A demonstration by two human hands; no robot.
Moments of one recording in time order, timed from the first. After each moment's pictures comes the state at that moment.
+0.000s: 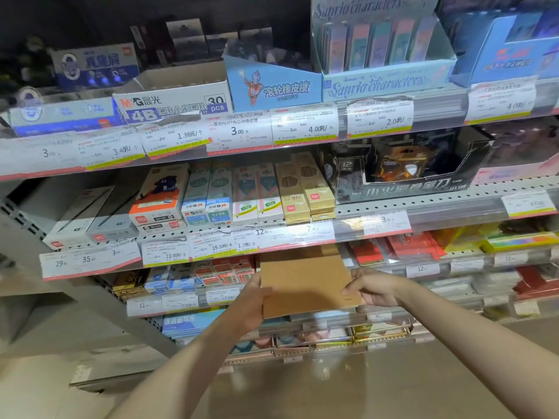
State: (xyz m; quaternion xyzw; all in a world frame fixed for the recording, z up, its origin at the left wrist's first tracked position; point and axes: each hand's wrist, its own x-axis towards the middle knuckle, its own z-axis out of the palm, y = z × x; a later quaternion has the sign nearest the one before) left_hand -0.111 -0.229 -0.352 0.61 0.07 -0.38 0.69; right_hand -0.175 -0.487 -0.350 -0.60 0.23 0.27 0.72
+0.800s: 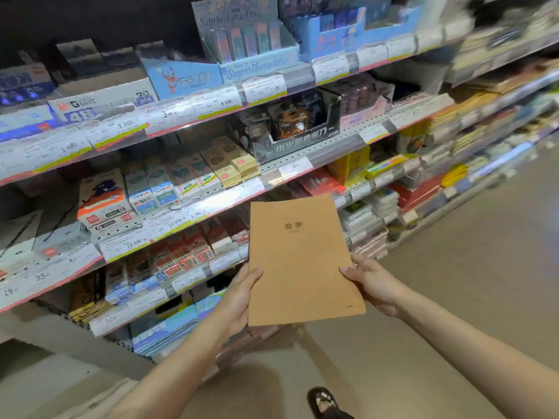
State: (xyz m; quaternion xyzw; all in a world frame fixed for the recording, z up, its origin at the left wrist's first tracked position) left_hand -0.243 -0.185 -0.305 0.60 -0.10 -0.46 0.65; right_hand -0.410 -0.372 -0.304 -0.59 0.29 -0.06 0.75
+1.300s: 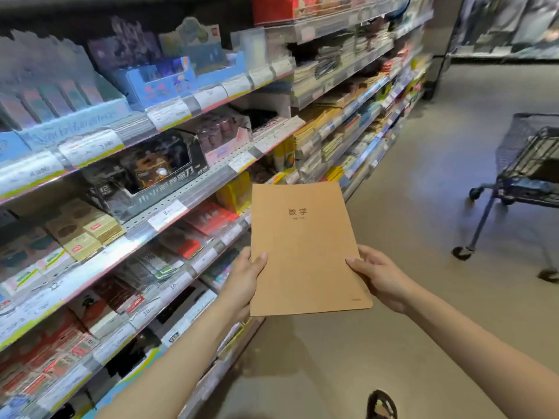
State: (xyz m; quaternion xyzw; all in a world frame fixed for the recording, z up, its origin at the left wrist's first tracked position) left_hand -0.359 -0.359 -0.255 0.57 -0.32 -0.51 0.56; right_hand -0.587 -0.454 -0.269 -0.54 0.39 -0.26 0.70
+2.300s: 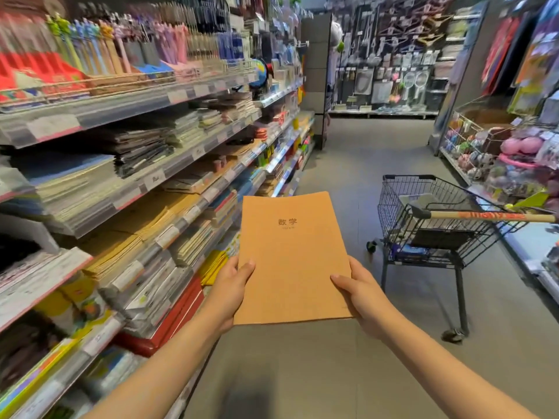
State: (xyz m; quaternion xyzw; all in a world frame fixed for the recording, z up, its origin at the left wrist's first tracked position) left_hand -0.610 -0.909 -0.219 0.51 -0.41 -0.55 0.51; right_hand -0.823 -0.910 -0.230 -0.45 0.46 -0.48 0.59
